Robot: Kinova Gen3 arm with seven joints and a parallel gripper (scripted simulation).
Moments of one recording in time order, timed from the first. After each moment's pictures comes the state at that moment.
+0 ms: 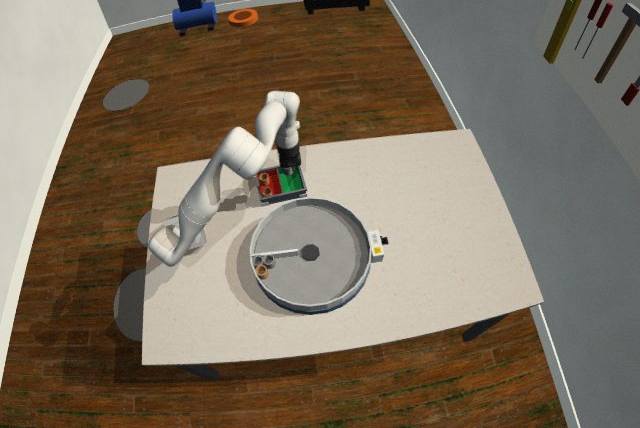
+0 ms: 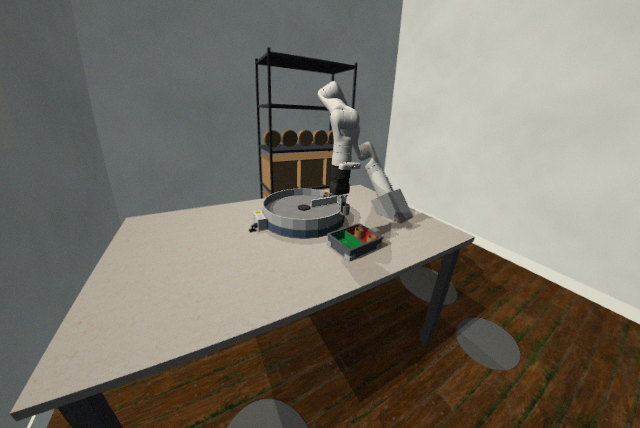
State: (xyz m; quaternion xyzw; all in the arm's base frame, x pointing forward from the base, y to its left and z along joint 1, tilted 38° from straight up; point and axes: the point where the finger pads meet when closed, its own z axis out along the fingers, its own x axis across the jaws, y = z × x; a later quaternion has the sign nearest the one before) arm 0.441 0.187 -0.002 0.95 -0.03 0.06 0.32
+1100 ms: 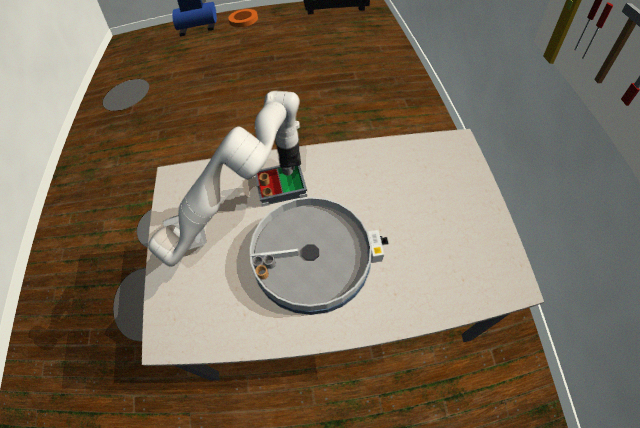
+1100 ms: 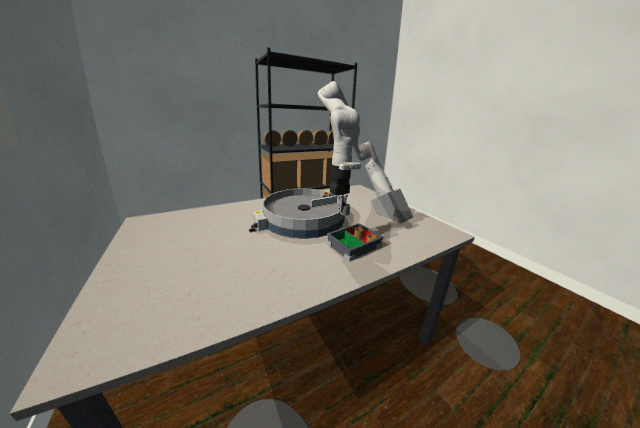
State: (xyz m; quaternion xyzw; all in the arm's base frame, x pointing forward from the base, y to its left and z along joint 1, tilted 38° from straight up) arm 0.440 0.188 -0.003 0.95 -0.03 0.06 0.32
